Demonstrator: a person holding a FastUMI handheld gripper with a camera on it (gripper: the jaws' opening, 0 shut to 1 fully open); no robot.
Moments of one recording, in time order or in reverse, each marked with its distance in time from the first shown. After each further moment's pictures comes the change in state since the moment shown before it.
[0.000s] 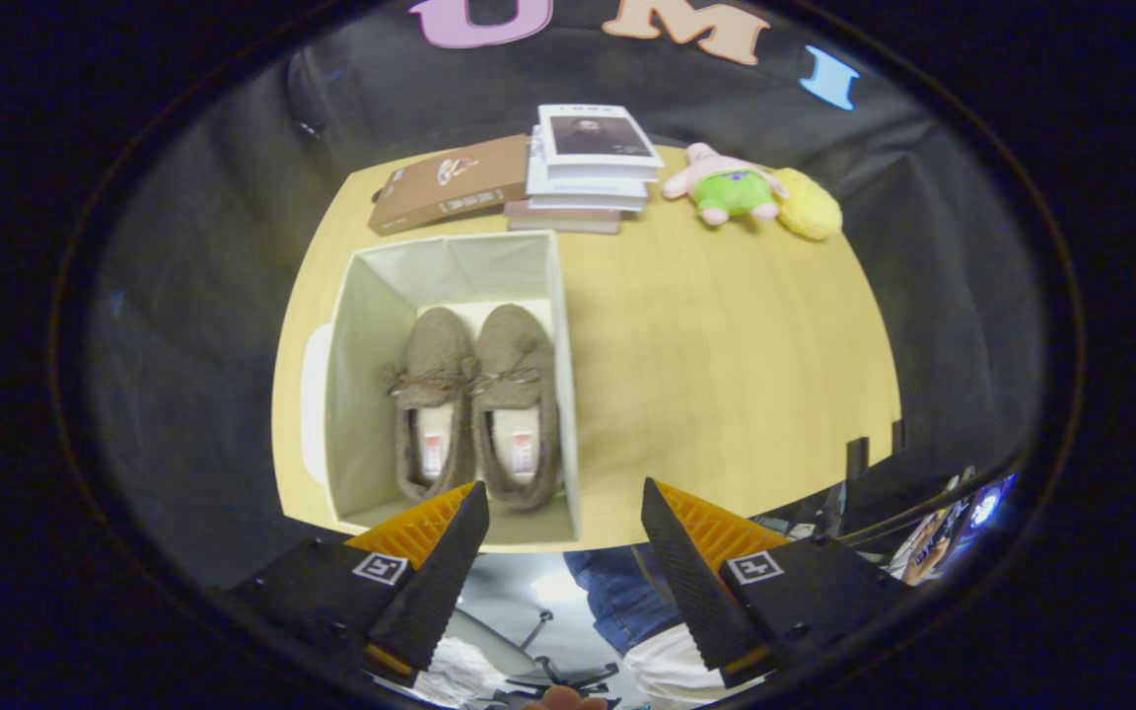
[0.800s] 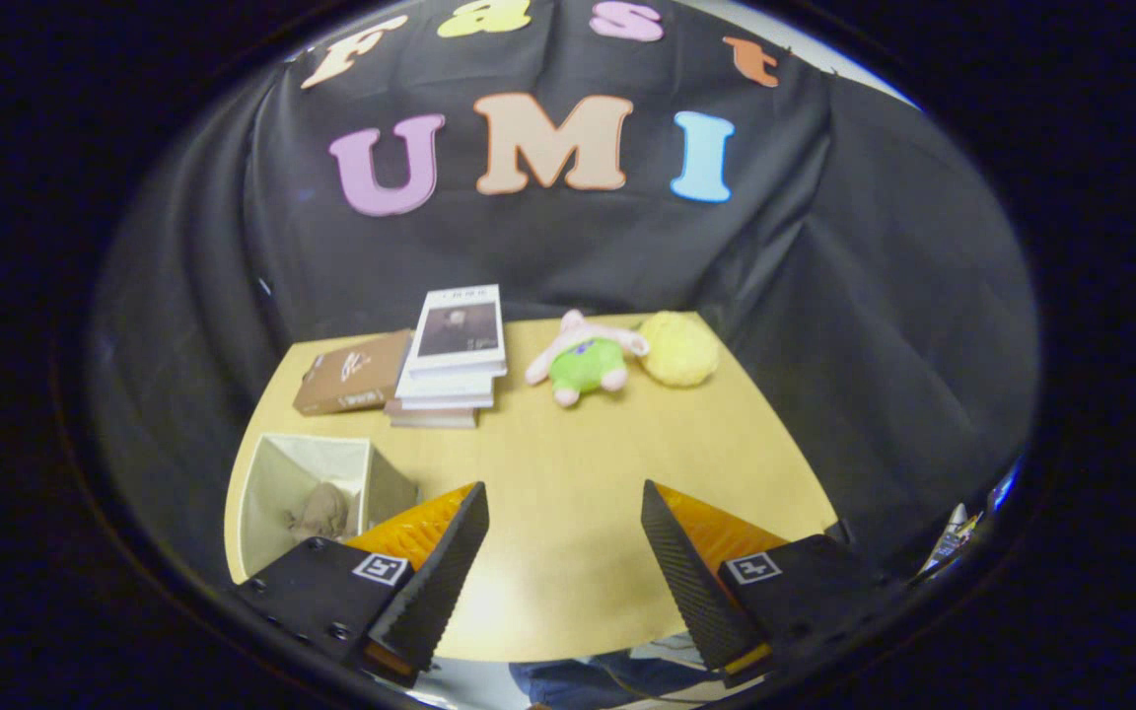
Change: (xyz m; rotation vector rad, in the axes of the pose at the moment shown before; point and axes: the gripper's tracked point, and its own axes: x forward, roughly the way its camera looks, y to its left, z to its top) arm -0.041 -0.194 0.129 0.134 -0.605 -0.033
